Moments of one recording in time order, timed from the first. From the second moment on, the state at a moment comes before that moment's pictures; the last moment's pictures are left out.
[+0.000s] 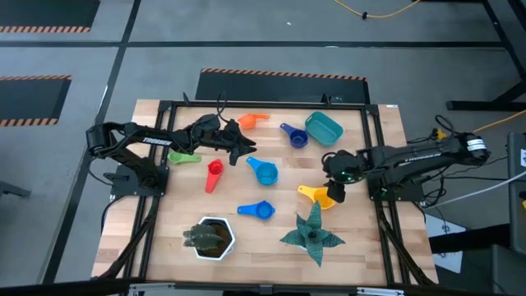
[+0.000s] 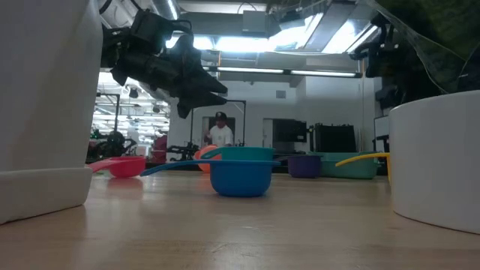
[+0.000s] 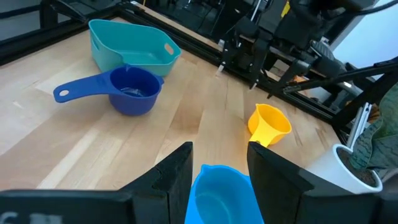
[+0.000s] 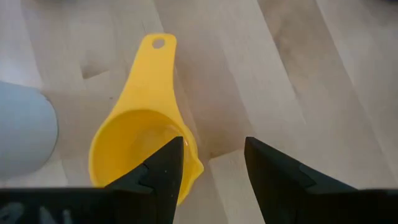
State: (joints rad) left arm 0.41 1.44 0.57 0.62 0.37 -0.36; right arm 0.07 1.05 0.61 -0.67 0.05 0.43
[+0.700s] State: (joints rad) left arm 0.41 1.44 0.57 0.62 0.37 -0.36; right arm 0.04 1.22 0.61 -0.63 0.00 0.35
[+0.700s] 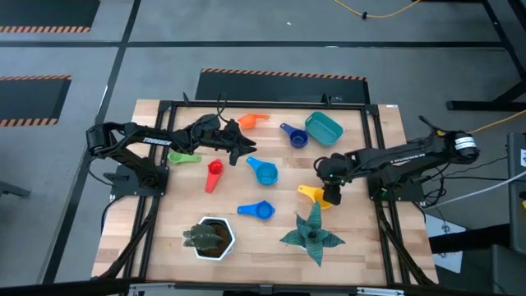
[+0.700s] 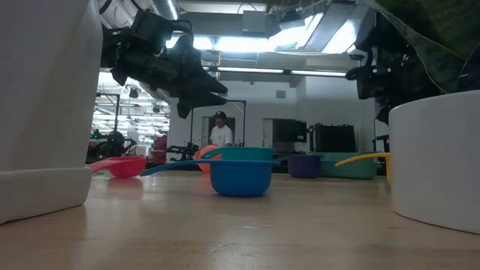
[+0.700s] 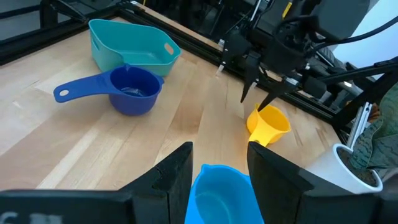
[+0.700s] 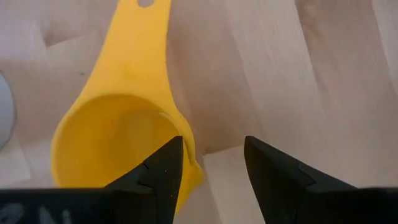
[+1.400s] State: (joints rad) left arm 0.41 1.44 0.57 0.62 0.37 -0.36; right arm 0.02 1.28 0.61 -0.59 -0.04 0.33
